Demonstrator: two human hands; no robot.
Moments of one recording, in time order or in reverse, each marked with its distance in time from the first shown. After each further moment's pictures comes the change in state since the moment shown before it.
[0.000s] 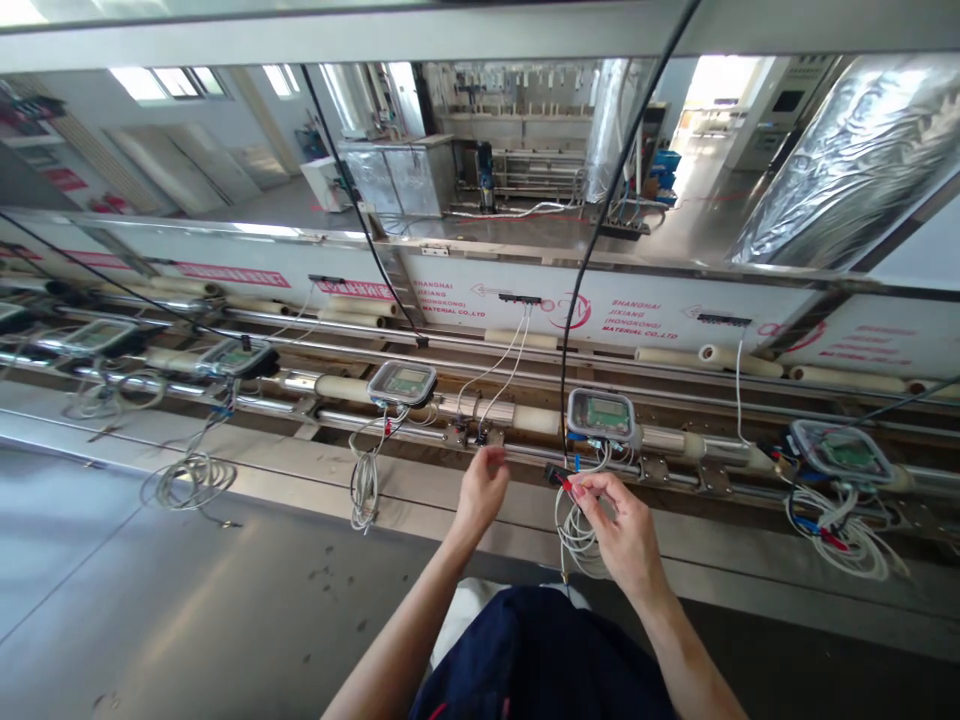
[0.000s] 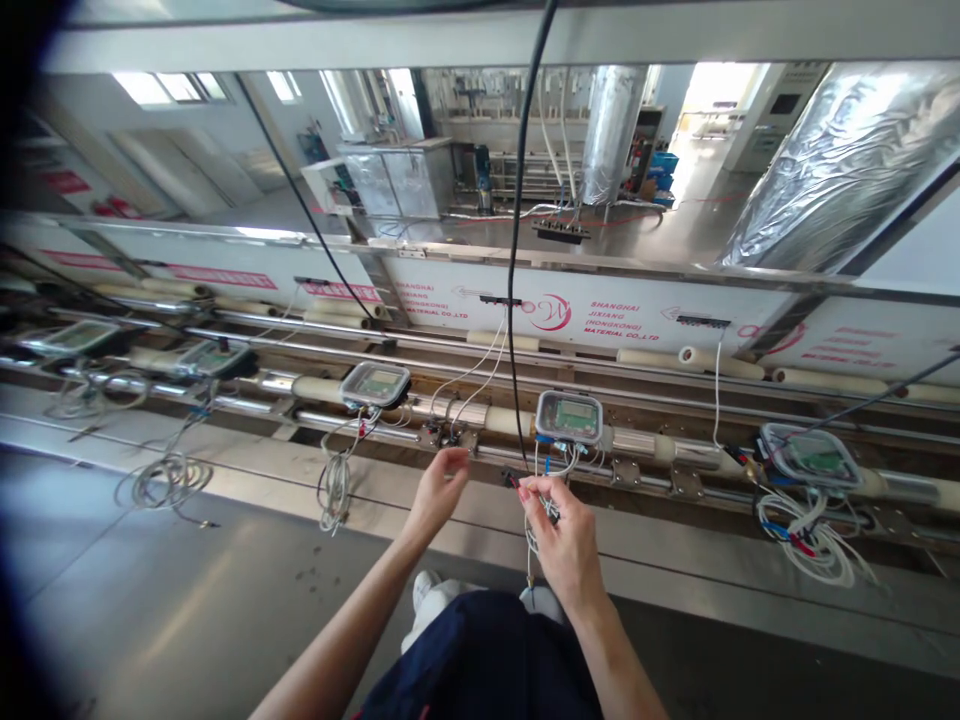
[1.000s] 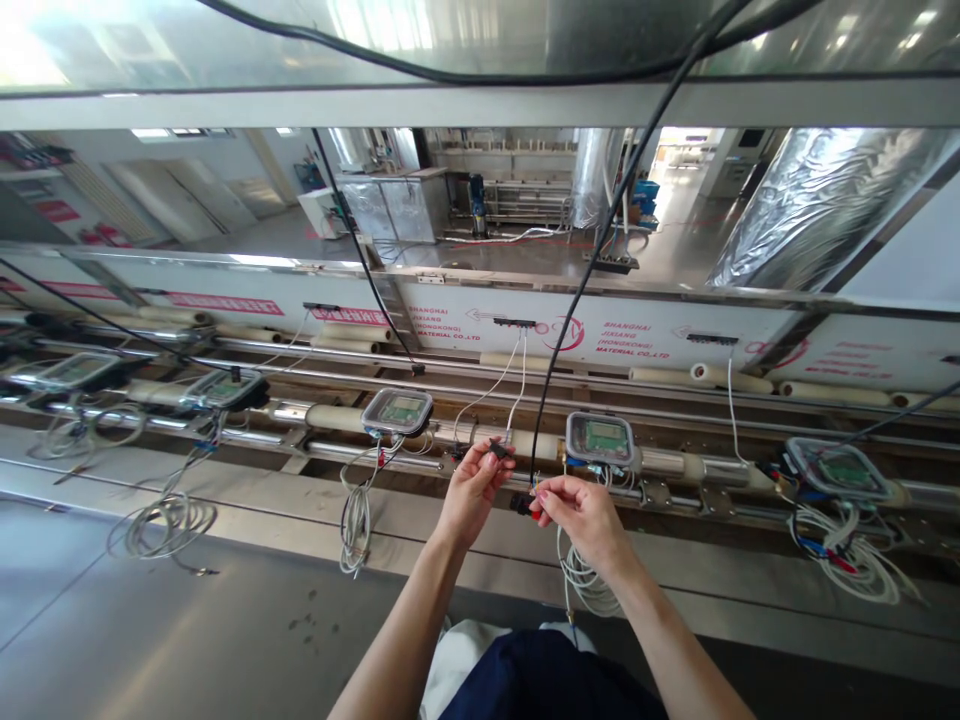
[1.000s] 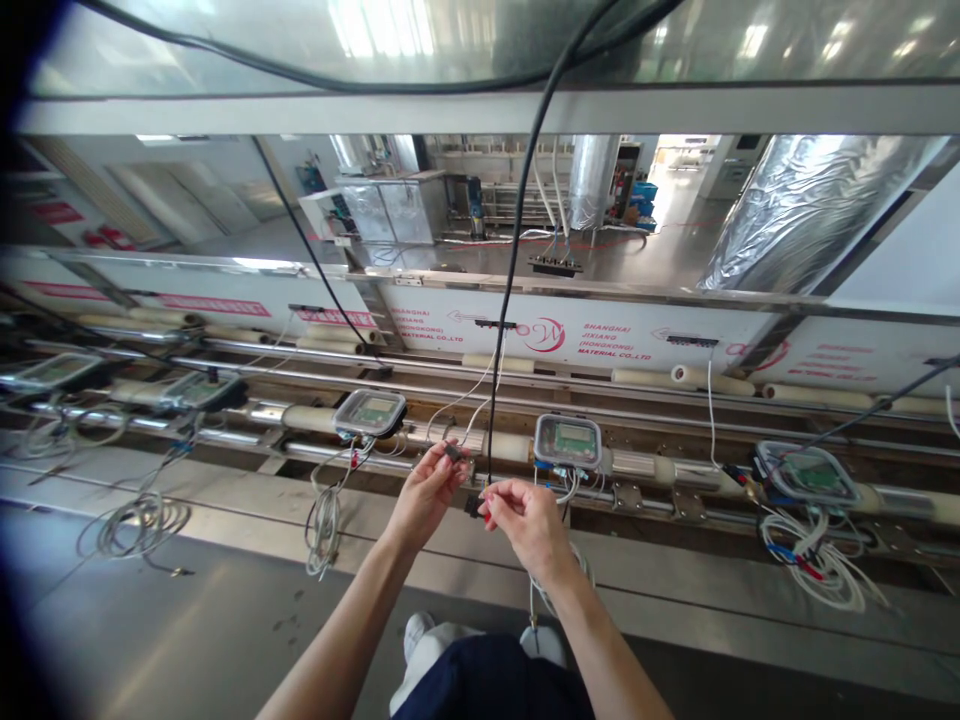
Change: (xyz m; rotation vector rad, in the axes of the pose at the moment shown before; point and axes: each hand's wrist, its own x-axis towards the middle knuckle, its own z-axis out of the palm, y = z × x) left_hand 0.023 0.044 -0.019 -1.002 -0.213 -0.042; right_hand 0.042 -0.015 0.033 0.239 -0.236 0.127
